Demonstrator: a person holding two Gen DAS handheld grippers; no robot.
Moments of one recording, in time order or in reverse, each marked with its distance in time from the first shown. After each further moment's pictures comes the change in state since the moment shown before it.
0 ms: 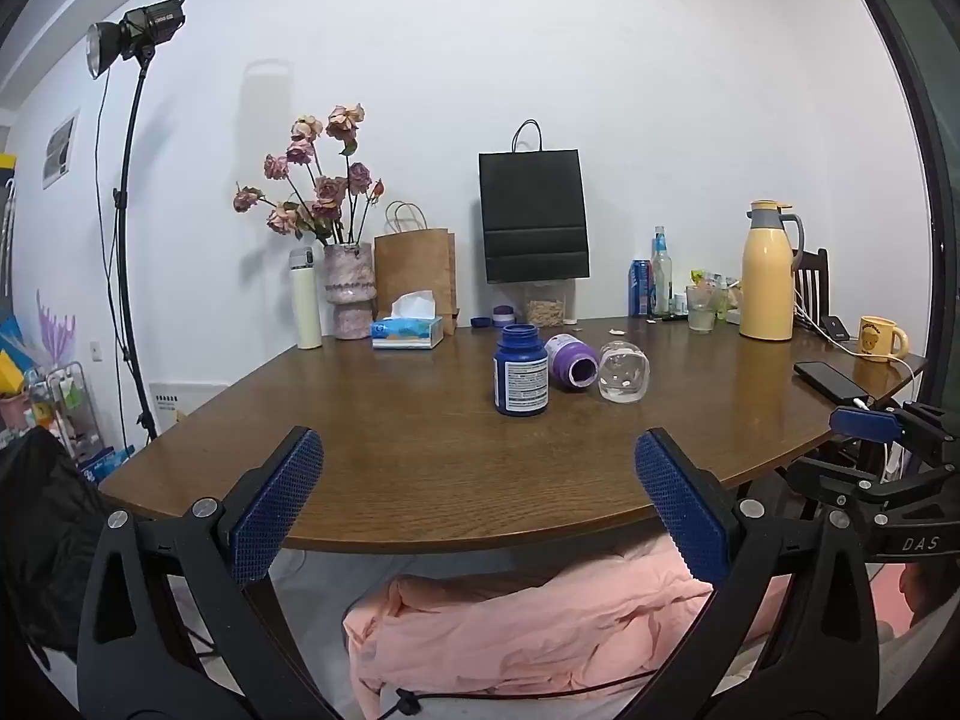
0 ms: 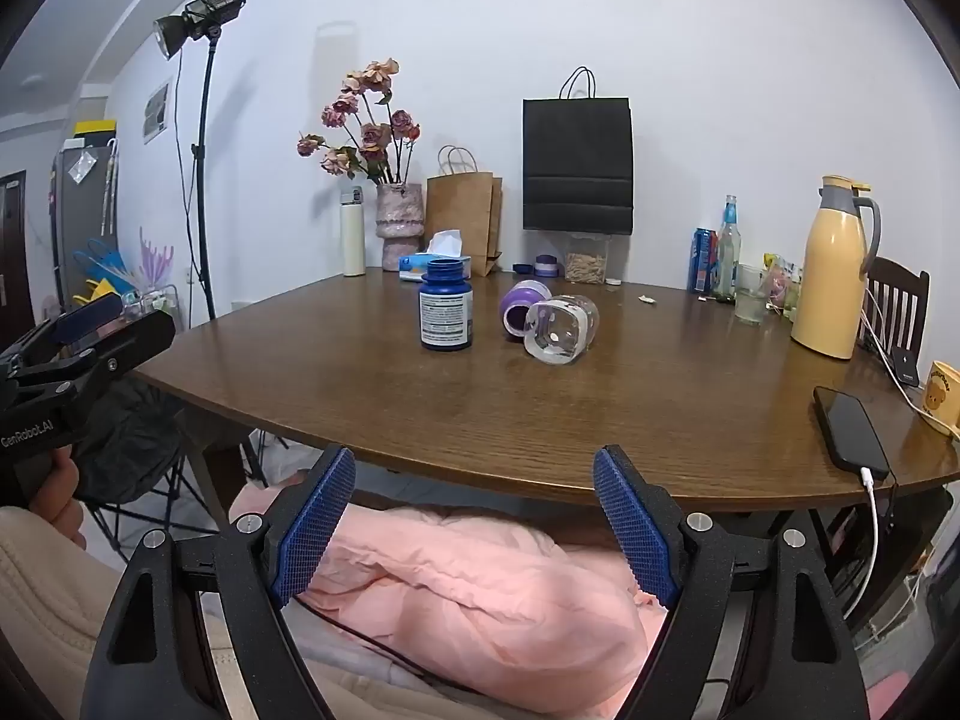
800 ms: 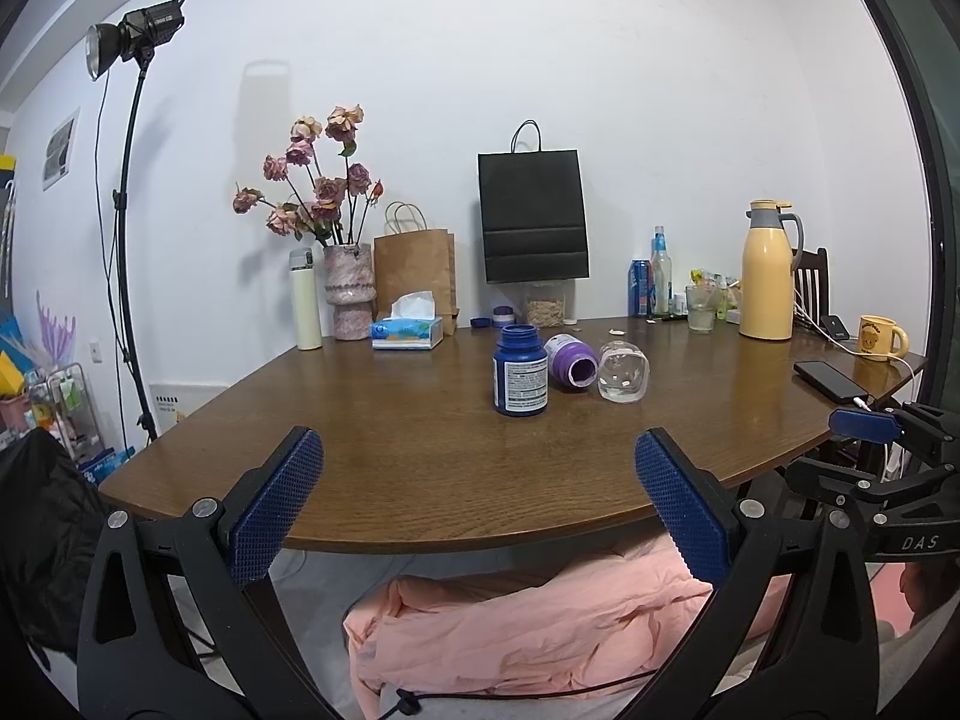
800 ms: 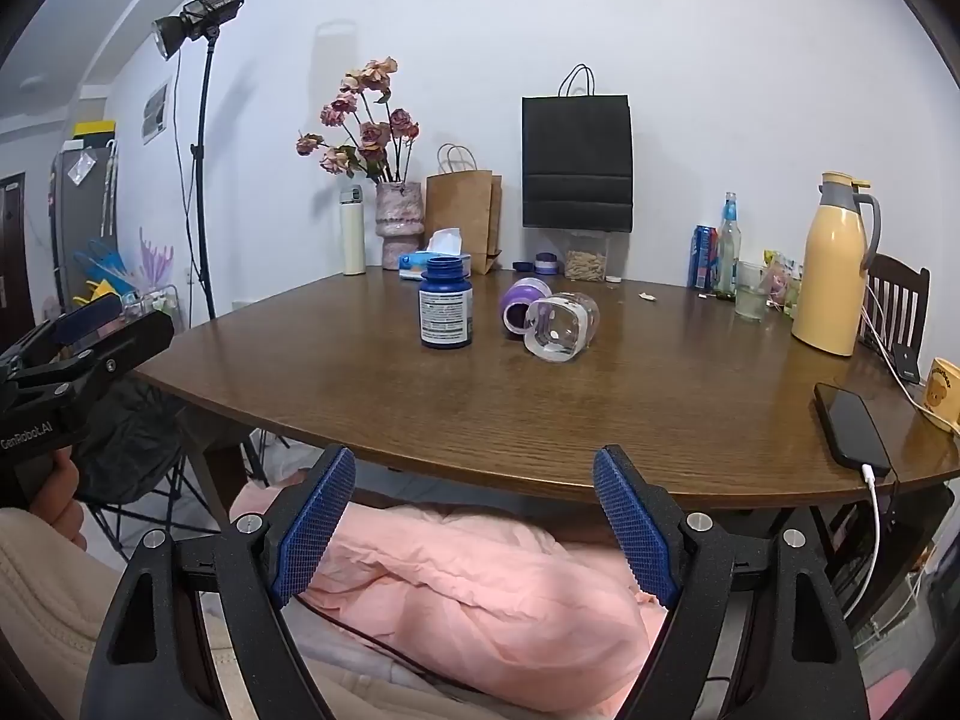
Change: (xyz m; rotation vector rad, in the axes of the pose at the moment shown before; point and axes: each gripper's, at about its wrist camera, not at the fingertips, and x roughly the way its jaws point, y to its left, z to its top) left arm 0.007 -0.008 -0.008 -0.001 0.000 -0.002; right arm -0.001 -0.001 0.000 0.007 -0.002 0.002
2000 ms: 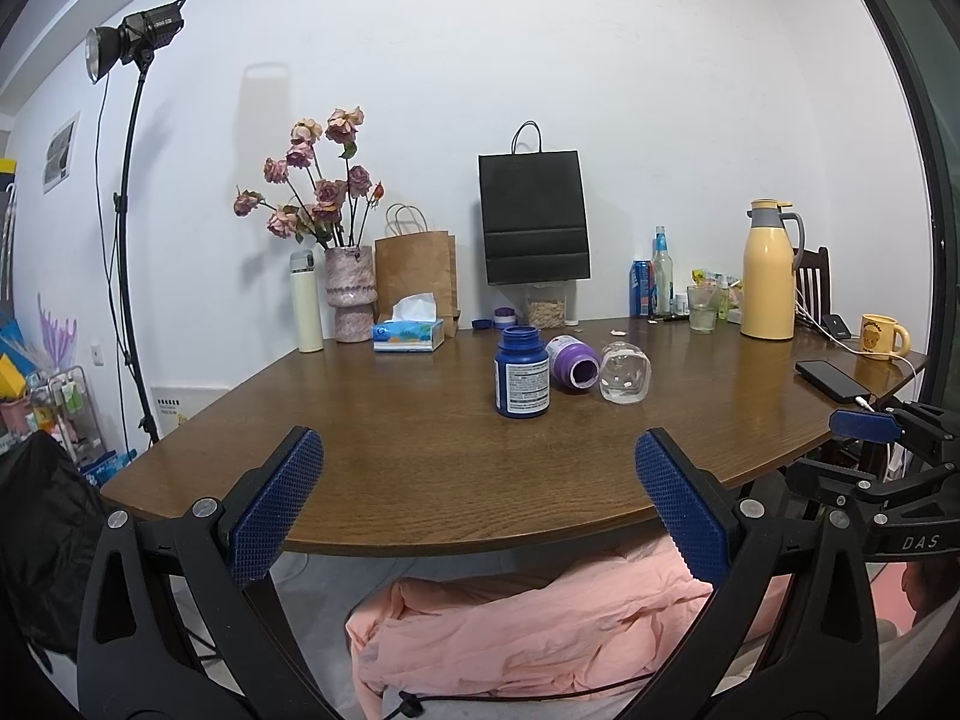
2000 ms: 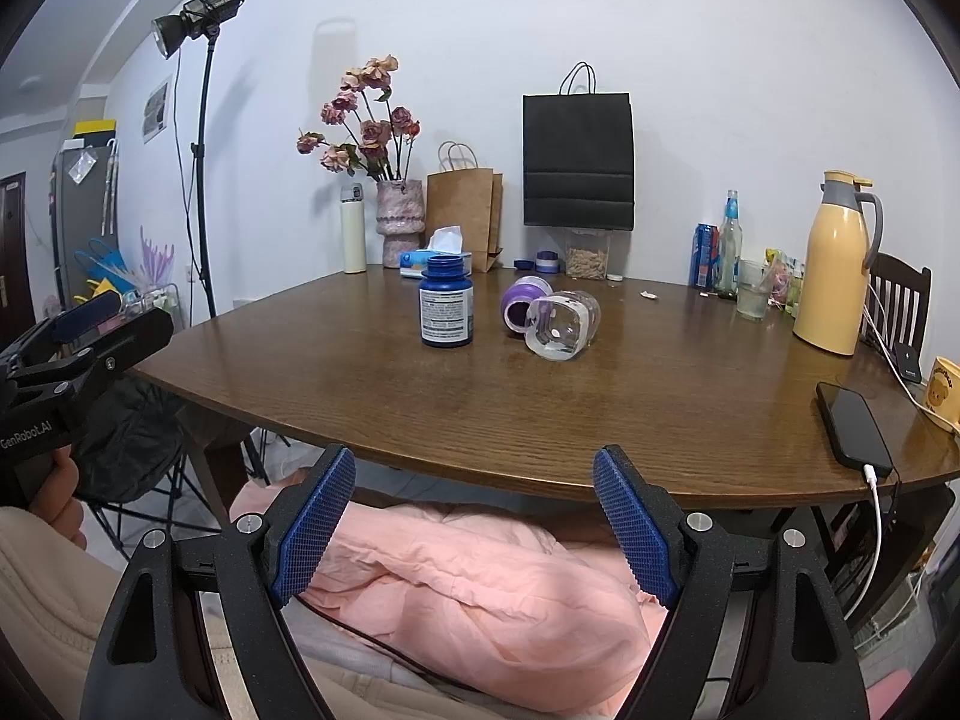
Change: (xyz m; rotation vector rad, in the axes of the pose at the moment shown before) left arm 0.000 0.000 0.000 0.002 0.000 -0.001; right arm 0.004 0.002 -0.001 0.000 0.006 0.000
